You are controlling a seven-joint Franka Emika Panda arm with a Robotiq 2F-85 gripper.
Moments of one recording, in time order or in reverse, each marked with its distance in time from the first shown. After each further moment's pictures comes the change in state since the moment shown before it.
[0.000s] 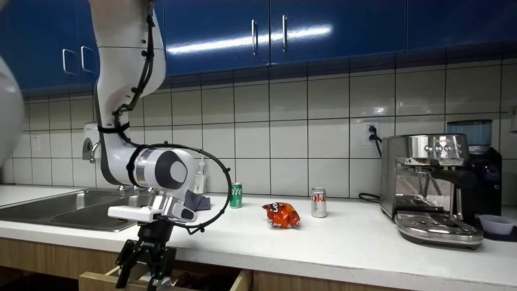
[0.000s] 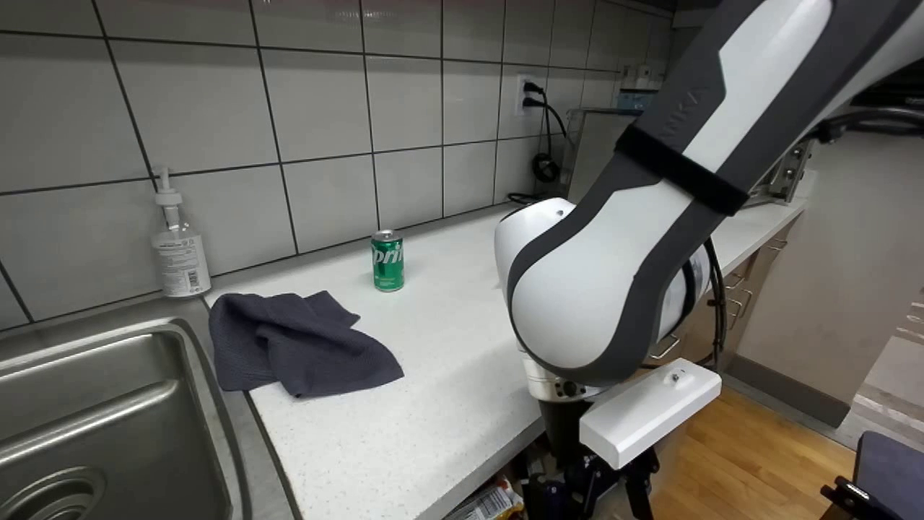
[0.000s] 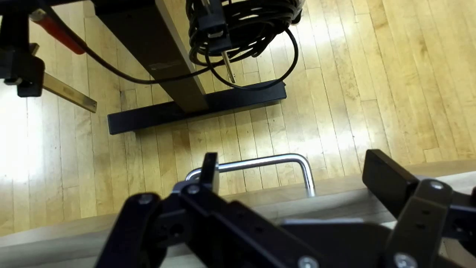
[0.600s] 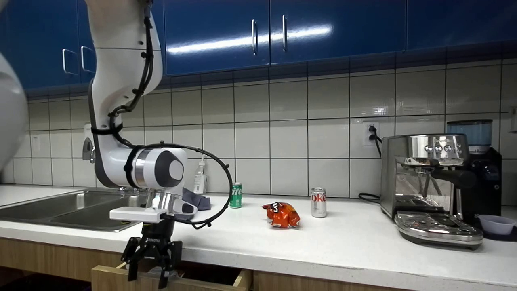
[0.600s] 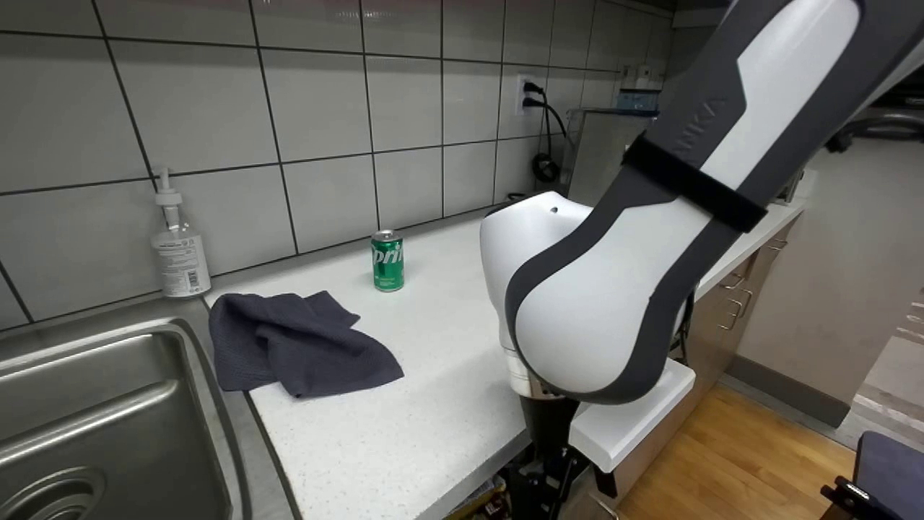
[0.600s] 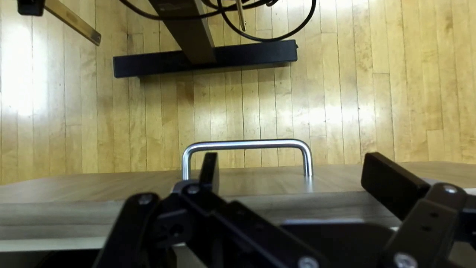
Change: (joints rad) arm 0.025 0.007 -0.003 0.011 -0.103 0.119 -0.012
